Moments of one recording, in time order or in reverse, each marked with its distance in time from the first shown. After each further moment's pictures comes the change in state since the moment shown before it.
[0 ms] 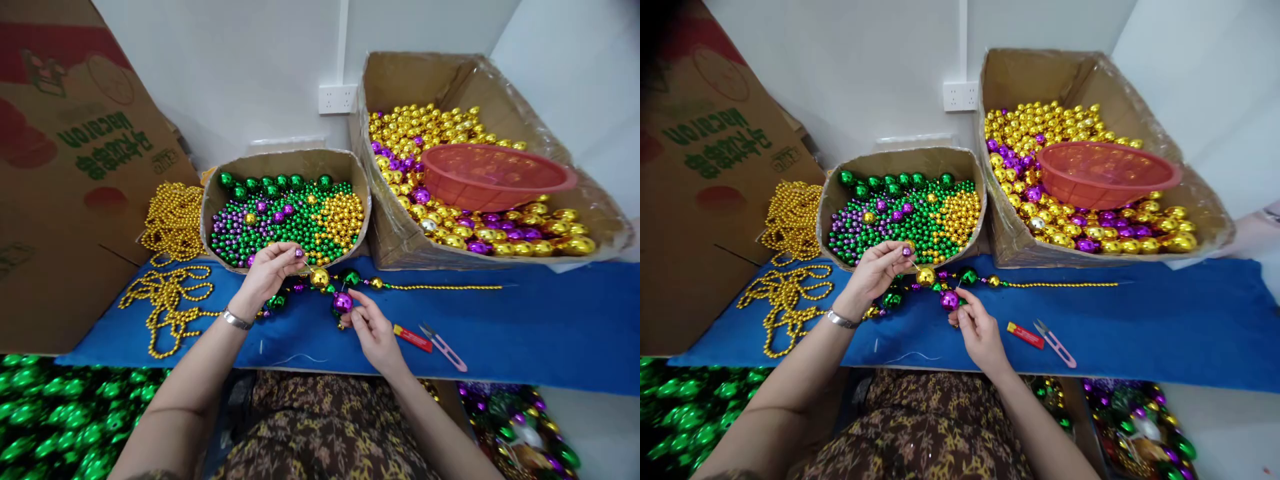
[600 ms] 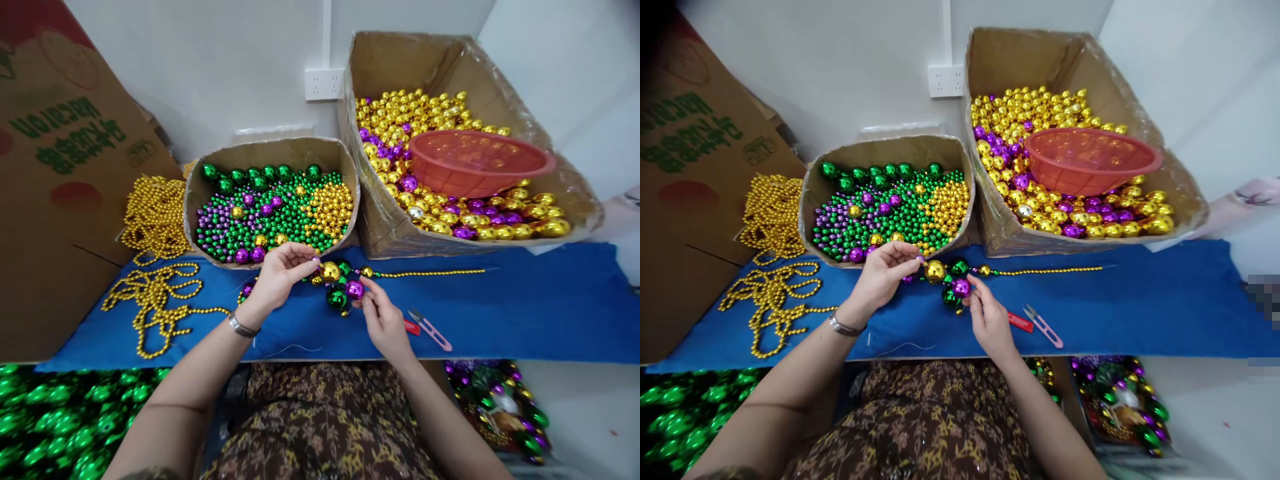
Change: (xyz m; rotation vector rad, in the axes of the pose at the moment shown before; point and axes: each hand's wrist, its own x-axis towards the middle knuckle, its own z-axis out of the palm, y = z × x) left_hand -0.021 -0.017 0.038 0.191 -0.106 0.151; right_hand -0.004 -0.002 -0.028 -0.342 0.118 -0.049
